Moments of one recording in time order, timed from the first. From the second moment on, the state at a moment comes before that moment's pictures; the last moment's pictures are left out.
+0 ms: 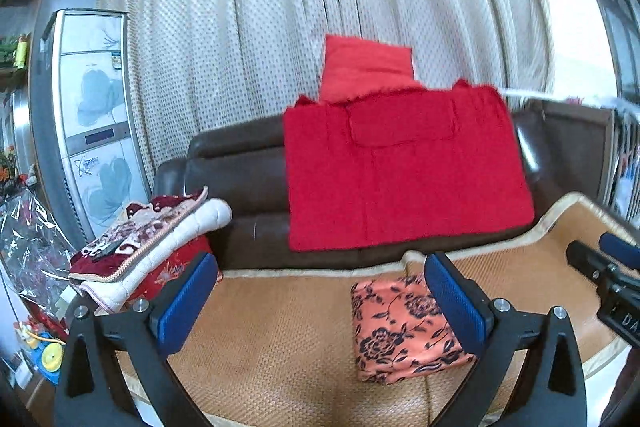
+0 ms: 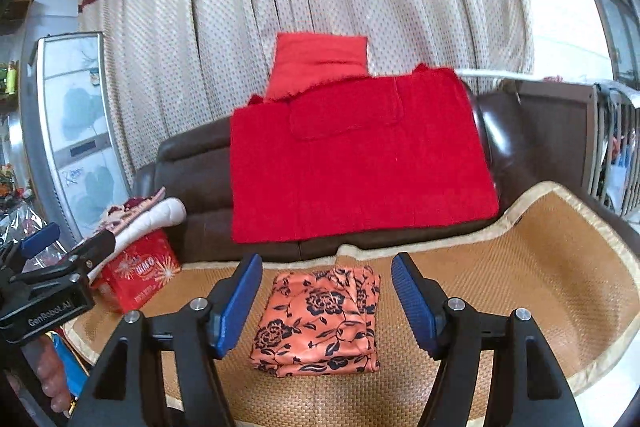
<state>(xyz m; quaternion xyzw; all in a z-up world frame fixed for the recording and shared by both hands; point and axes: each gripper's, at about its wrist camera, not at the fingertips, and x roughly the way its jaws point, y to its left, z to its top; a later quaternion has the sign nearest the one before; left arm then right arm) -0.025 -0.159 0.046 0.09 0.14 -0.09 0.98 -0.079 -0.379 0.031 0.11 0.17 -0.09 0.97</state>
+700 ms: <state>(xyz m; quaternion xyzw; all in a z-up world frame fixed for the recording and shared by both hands) -0.063 -0.129 0.083 0.05 0.09 -0.08 0.99 -0.107 -0.332 0.070 0.08 0.13 -0.06 0.99</state>
